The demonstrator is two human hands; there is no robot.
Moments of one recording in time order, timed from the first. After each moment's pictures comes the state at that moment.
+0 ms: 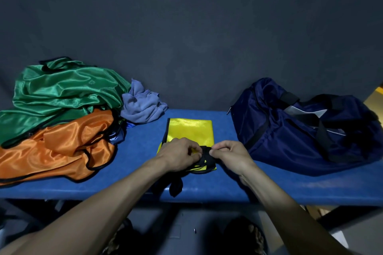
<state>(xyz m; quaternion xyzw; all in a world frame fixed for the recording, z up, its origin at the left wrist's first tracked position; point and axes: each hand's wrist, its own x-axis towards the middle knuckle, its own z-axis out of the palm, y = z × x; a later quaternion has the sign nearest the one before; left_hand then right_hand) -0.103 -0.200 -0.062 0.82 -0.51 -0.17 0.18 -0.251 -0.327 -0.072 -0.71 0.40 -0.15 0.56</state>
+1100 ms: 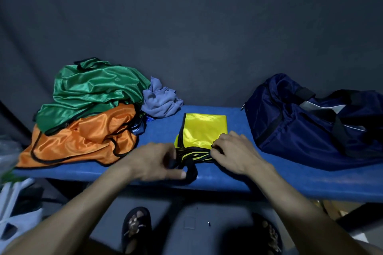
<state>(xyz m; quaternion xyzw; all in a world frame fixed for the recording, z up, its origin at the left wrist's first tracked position) -0.097 -0.077 -0.020 0.84 -0.50 -0.19 0.09 -0.249 -0.305 -0.063 -0.98 0.16 -0.04 0.04</state>
